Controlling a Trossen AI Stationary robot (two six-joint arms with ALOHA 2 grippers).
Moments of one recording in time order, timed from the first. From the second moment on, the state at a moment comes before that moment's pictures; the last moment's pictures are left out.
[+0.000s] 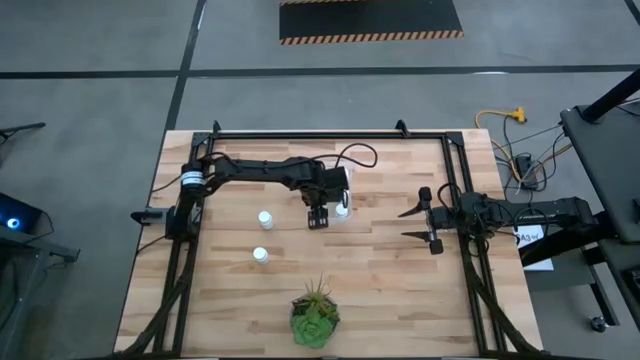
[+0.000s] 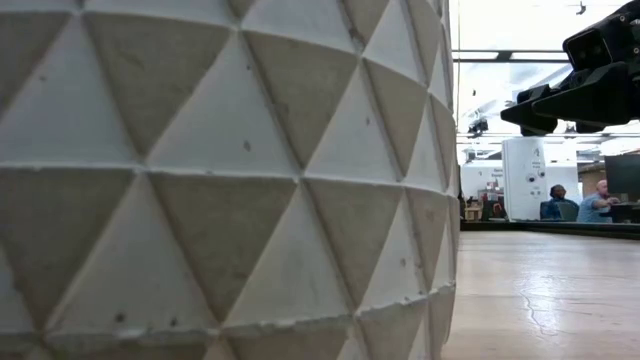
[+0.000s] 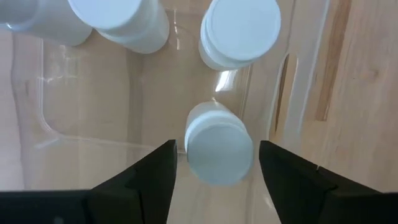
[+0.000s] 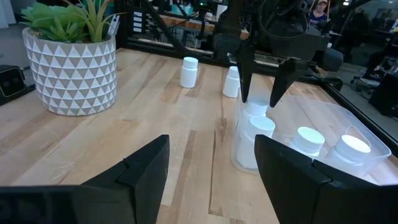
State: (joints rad) left arm 0.15 2.01 1.70 -1.00 0.01 0.03; right arm 0.01 0.19 0.01 0.03 -0.10 -0.13
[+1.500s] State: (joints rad) left arm -0.23 1.60 1.40 -1.11 -0.01 -0.21; right arm 0.01 0.20 0.01 0.03 -0.10 -0.13
